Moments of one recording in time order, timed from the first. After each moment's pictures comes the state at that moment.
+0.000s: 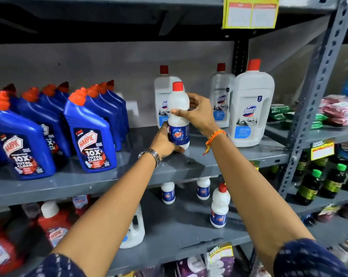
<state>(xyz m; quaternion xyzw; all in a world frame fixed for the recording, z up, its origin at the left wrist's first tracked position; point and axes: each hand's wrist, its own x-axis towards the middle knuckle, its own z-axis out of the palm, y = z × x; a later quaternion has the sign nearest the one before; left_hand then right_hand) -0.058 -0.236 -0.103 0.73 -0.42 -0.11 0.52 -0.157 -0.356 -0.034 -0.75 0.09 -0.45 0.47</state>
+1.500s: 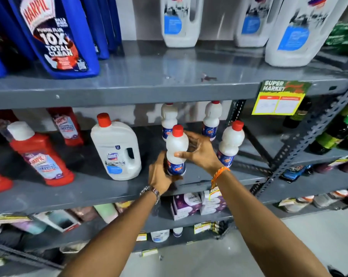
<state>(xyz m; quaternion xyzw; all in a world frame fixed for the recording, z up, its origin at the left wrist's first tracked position) -0.124 -0.168 -0.425 0.80 -0.30 -0.10 0.52 -0.204 -0.309 -0.350 -0.78 0.13 -0.21 0.57</state>
